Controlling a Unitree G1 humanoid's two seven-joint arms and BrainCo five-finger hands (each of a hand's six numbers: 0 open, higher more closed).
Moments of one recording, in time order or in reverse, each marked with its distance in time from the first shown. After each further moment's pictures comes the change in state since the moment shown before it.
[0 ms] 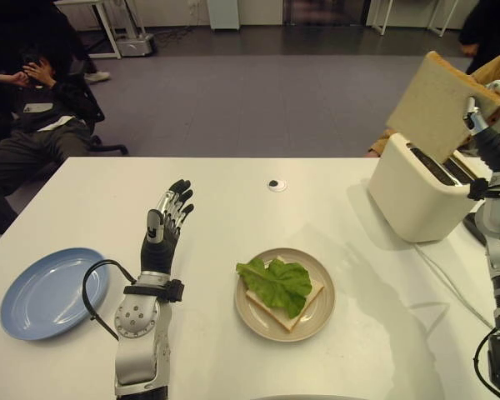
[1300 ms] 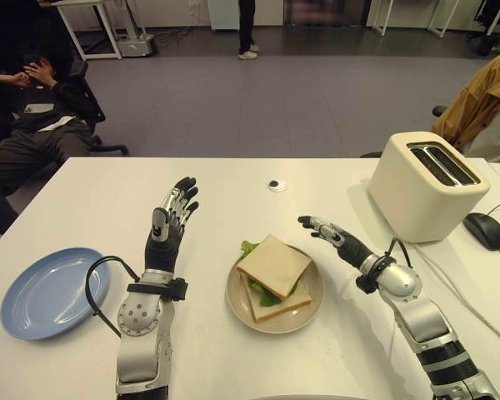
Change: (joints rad) left arm -0.005 0.018 -0.031 -0.015 -0.001 0.001 0.014; right arm 0.360 0.262 0.341 -0.402 0.176 0.576 0.644
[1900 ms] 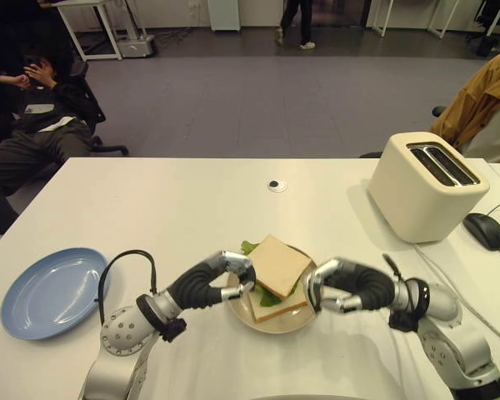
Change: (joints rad) left arm 0.166 0.378 -0.179 -0.145 -0.096 -0.030 -0.525; right arm 0.247 -0.145 -0.023 -0.325 0.542 0.030 0.605
